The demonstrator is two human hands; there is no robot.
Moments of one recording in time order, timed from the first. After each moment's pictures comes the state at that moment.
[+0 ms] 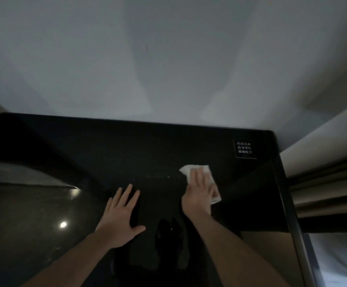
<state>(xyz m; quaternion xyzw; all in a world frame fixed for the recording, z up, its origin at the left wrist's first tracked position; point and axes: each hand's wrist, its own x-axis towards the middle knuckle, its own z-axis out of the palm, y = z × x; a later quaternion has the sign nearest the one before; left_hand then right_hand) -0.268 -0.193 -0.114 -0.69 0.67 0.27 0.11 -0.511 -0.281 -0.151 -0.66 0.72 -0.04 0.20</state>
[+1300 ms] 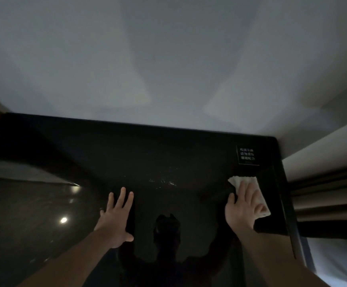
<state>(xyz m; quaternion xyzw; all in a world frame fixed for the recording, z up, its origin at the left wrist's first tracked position) -0.252 -0.206 -0.108 -0.70 0.61 0.33 0.18 -0.633 -0.284 -0.157 -0.51 0.81 -0.04 0.27</state>
